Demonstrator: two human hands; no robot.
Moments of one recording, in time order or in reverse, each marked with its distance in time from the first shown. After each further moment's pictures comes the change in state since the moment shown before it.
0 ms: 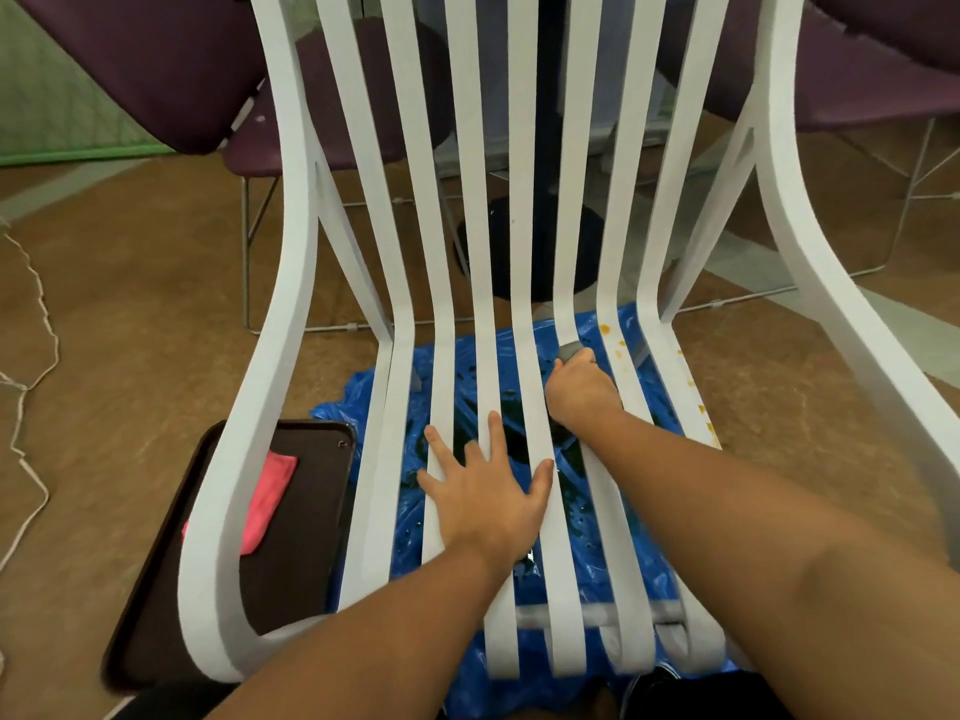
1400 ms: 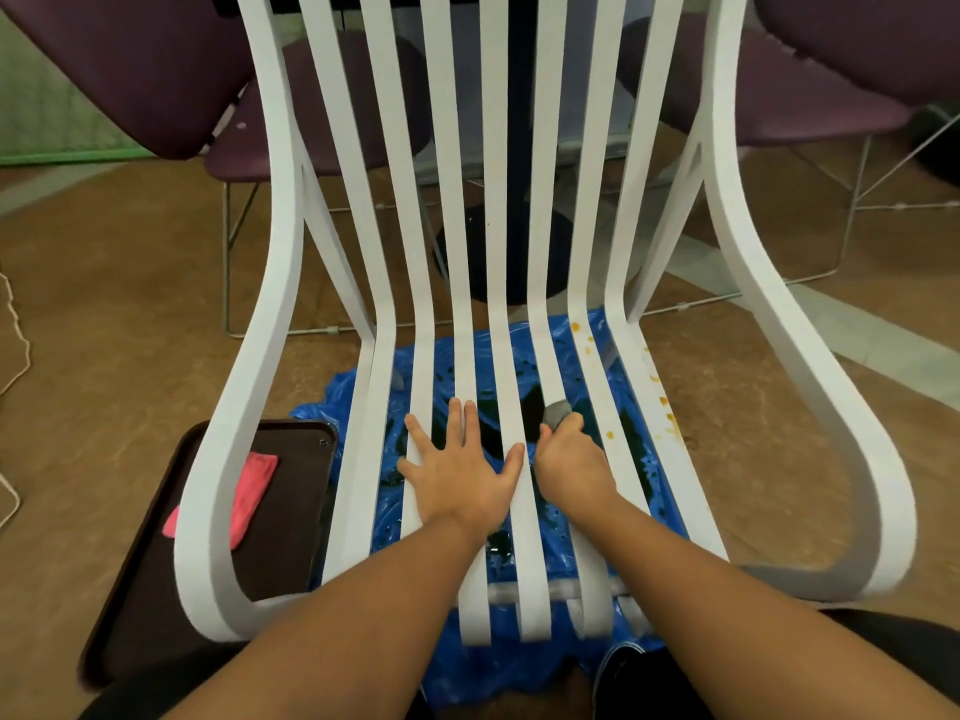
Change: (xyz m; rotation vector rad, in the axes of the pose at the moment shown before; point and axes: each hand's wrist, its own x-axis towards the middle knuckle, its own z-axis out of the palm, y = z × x) left_hand 0.002 0.000 -0.003 0.005 -0.074 0.023; right_hand -0.107 0.052 -0.002 0.050 0.007 -0.035
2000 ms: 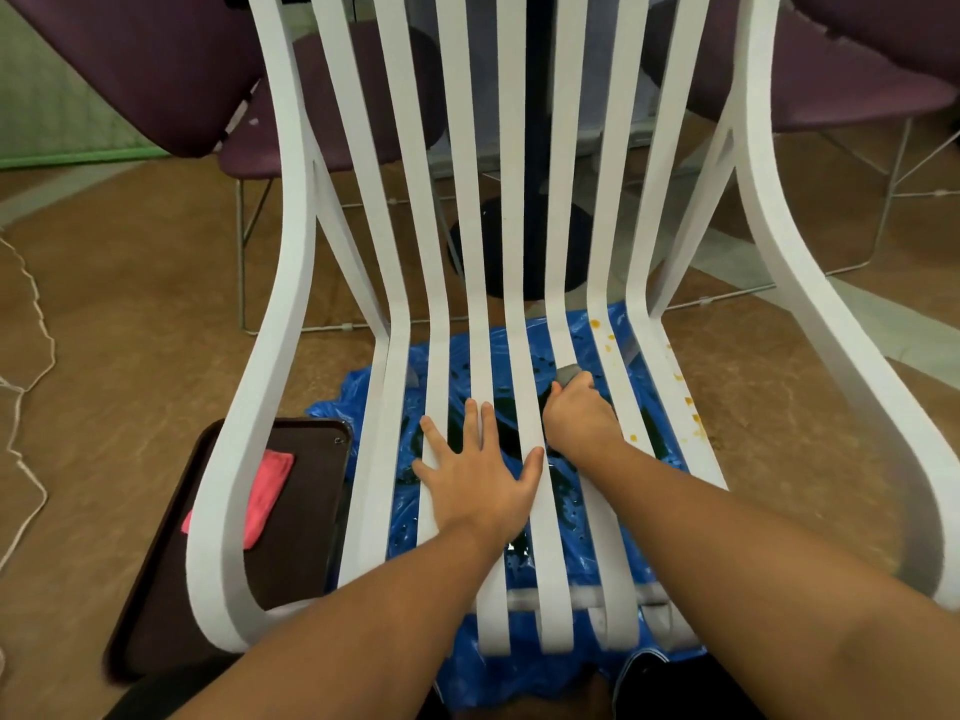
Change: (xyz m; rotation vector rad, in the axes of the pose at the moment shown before) left_hand 0.001 0.001 0.001 -0.024 0.015 0.010; right_hand 0.062 -0.029 0.001 -0.034 -0.006 0.042
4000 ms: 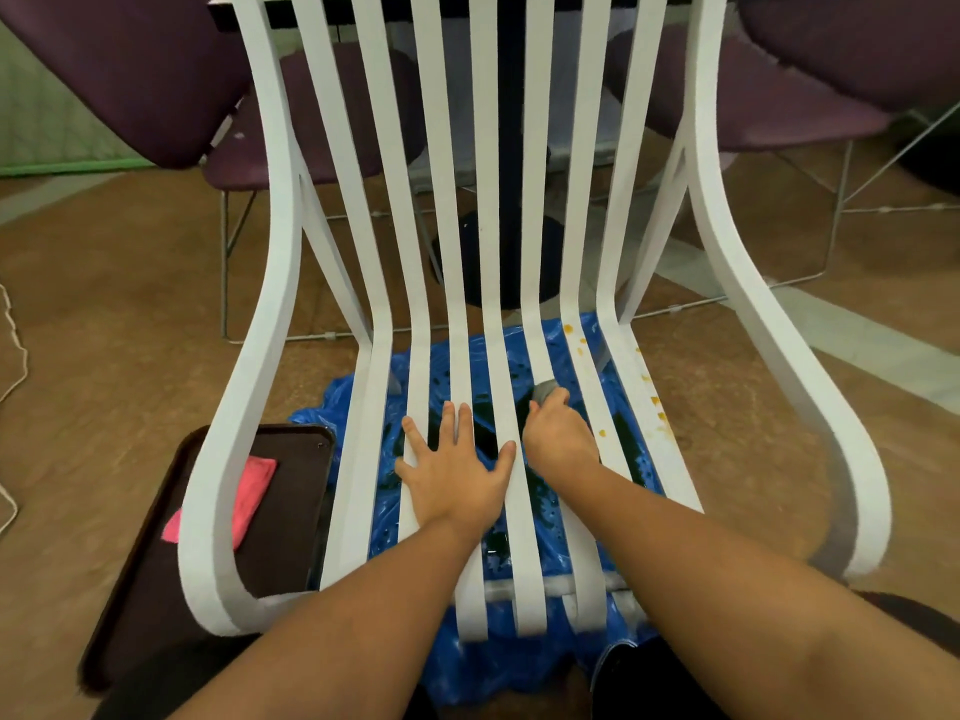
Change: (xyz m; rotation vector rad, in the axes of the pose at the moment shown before) left_hand -0.004 -0.002 0.000 -0.051 0.051 -0.023; right_hand -0.028 0.015 0.005 -0.099 0.038 -0.048
